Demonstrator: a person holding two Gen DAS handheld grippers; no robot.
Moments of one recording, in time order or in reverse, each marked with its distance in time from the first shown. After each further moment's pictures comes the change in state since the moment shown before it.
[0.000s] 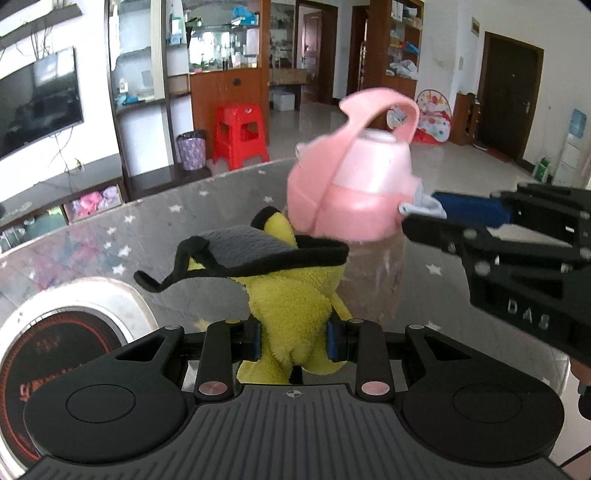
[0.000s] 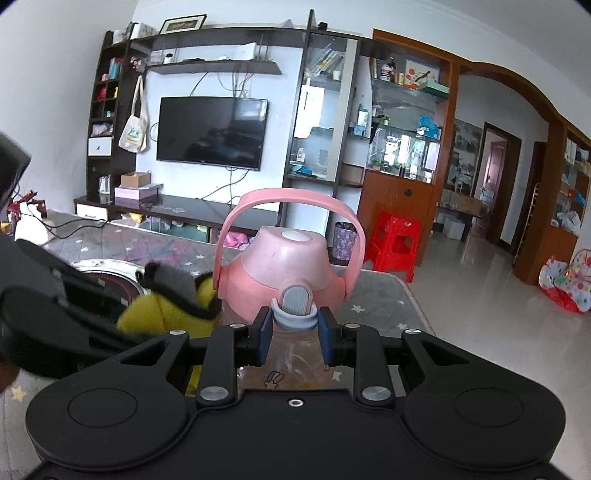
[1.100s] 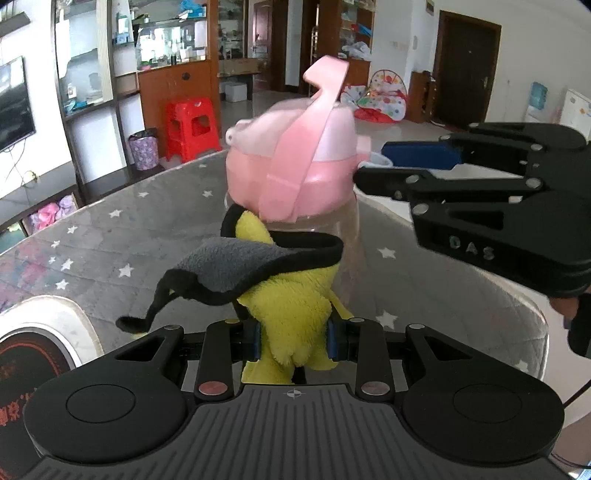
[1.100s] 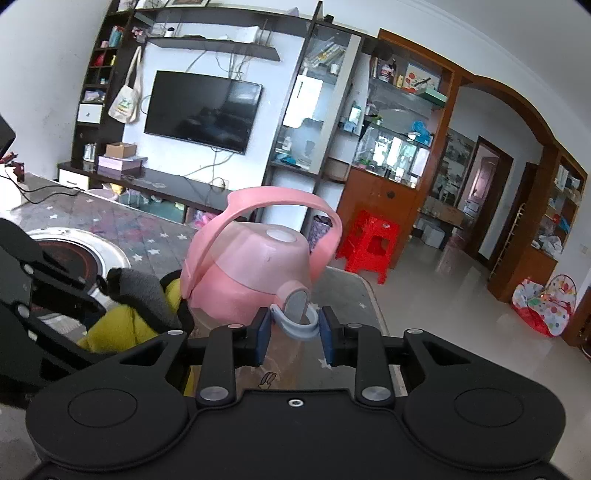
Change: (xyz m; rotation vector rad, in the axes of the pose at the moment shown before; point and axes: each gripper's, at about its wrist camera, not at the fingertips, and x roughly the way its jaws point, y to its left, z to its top) left arm 0.029 -0.034 -0.006 0.082 0.060 -0.135; right arm 0.015 -0.018 0.003 -0.095 0.043 -0.080
